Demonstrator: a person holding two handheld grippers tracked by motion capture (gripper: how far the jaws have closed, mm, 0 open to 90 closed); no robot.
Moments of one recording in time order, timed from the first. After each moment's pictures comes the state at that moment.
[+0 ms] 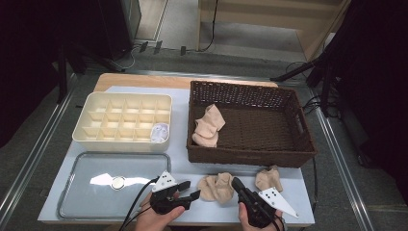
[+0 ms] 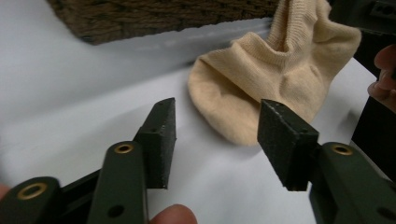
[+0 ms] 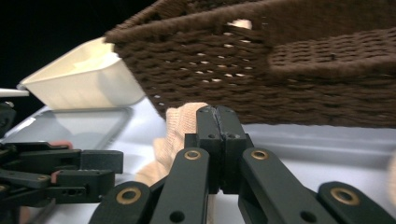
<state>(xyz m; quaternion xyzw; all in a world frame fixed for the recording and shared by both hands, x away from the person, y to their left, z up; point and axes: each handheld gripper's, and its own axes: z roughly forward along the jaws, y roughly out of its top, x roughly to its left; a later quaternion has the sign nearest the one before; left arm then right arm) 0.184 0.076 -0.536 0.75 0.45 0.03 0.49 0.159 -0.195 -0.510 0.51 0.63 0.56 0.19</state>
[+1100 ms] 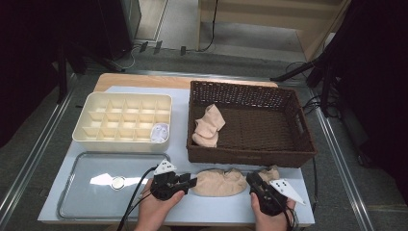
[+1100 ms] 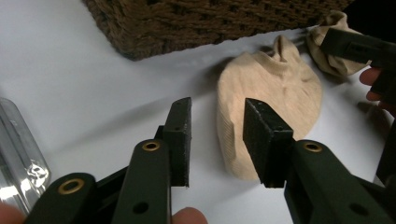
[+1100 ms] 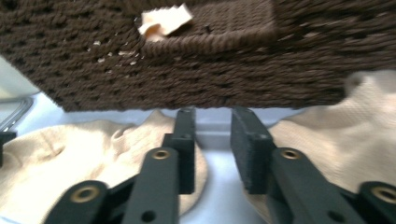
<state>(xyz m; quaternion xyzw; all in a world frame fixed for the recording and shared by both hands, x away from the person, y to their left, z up) 0.216 0.086 -0.531 0.73 0.49 0.01 0.47 0.193 -0.231 -0.534 0.56 0.63 0.49 0.22</state>
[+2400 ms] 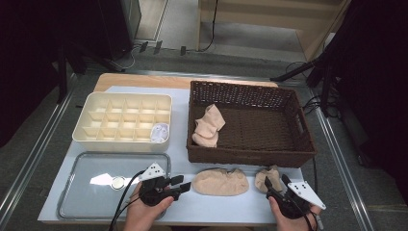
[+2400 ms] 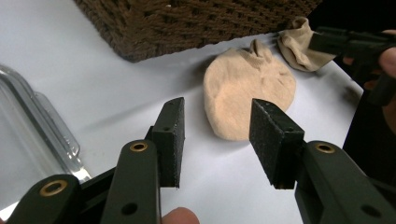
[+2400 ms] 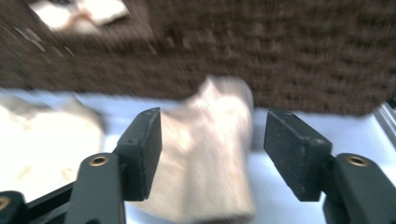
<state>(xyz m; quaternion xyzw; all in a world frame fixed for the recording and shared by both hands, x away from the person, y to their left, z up) 0.198 0.114 -0.526 0.73 0.45 0.01 0.51 0.187 -0.283 -0.530 0.56 0.65 0.41 0.31</state>
